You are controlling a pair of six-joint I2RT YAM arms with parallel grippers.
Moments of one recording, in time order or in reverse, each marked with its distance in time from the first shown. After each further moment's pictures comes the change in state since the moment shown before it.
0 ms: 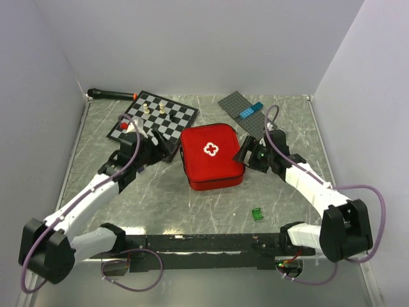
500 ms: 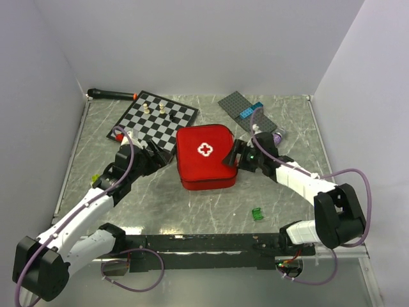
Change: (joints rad) left arm 0.000 -0.166 -0.156 -0.010 -0.004 -0.026; right arm 0.077 0.129 -0.052 0.232 -0.061 -0.016
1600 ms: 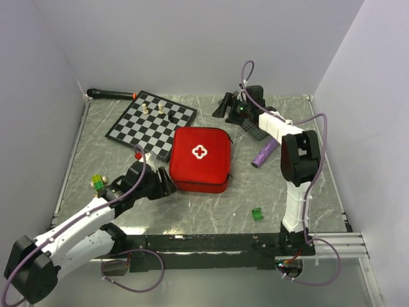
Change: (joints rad) left arm -0.169 -0.105 -0.130 -0.180 0.106 0.038; right arm -0.112 0.671 0.845 -0.066 -0.136 -0.057
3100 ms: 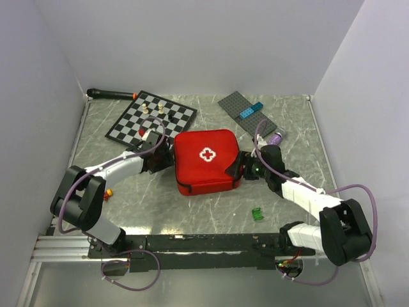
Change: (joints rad) left arm 0.137 0.705 0.391 0.006 -0.238 0.023; right arm 0.098 -0.808 -1.057 0.225 0.061 -0.053
